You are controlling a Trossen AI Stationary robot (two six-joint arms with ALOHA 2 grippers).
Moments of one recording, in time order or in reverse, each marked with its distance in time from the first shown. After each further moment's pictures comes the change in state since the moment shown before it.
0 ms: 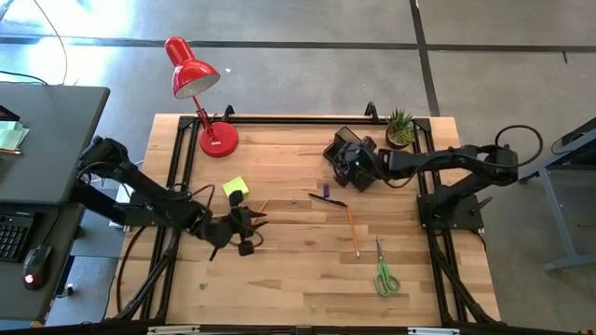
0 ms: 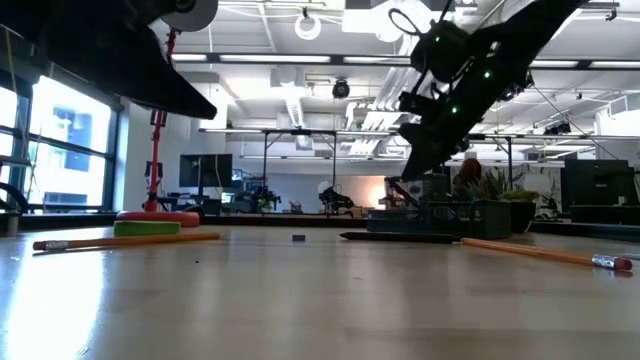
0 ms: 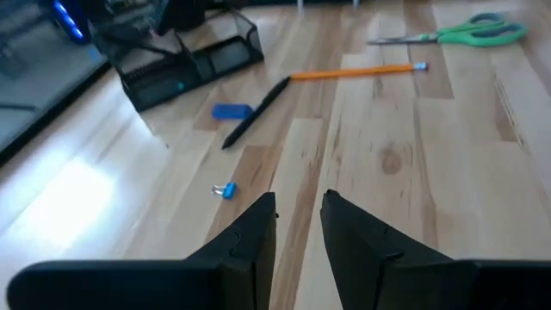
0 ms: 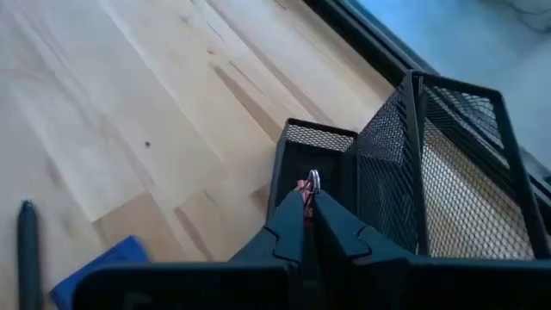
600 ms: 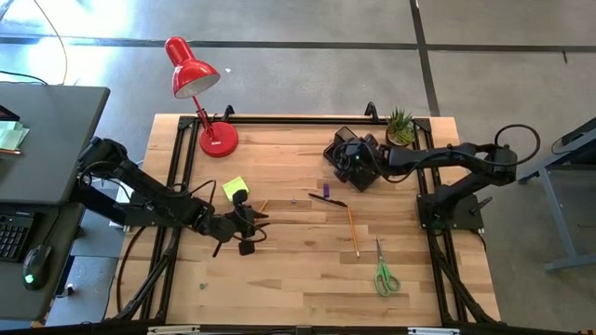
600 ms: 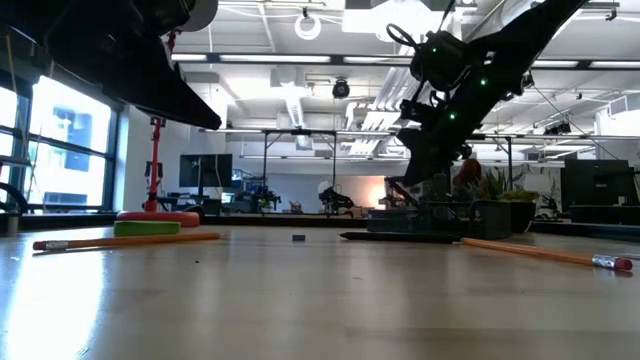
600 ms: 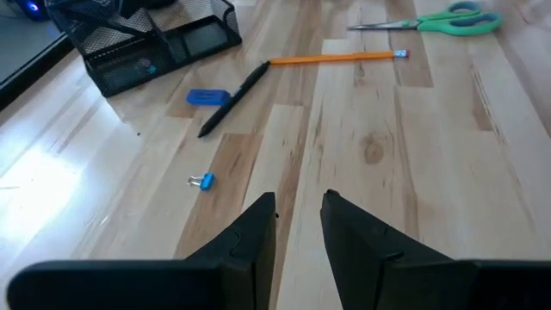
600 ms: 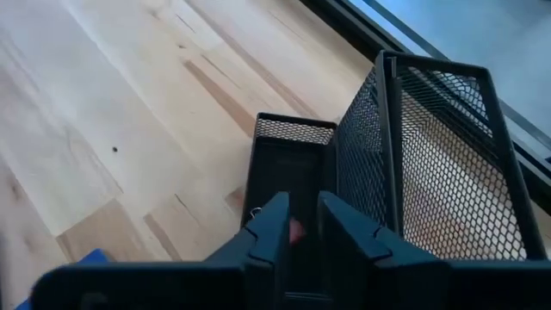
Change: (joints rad) left arm 0.052 0.000 0.000 -0.001 0.128 -0.001; right arm -0.058 0.011 -0.002 0.000 -0.041 0.033
